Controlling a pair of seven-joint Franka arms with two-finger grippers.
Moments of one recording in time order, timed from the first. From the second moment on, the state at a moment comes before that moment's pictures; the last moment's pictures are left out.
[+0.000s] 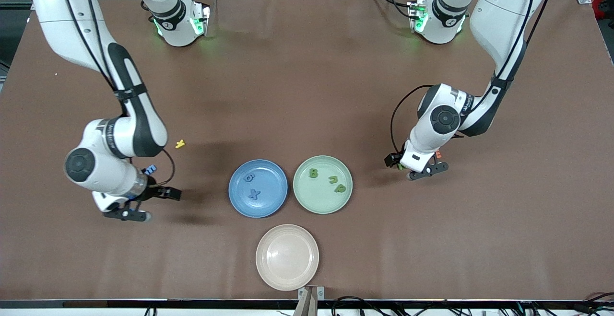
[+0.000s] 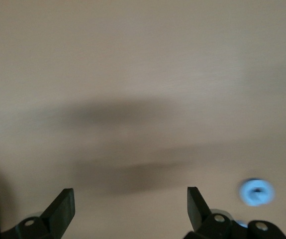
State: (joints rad) left arm -0.12 0.54 -0.24 -2.04 0.18 2.59 -0.75; right arm 0.11 0.63 -0.05 -1.62 0.10 2.29 0.16
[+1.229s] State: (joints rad) left arm -0.10 0.56 -0.24 -2.04 0.18 2.59 -0.73; right arm 0.07 0.58 -0.17 -1.88 0.11 2.40 0.86
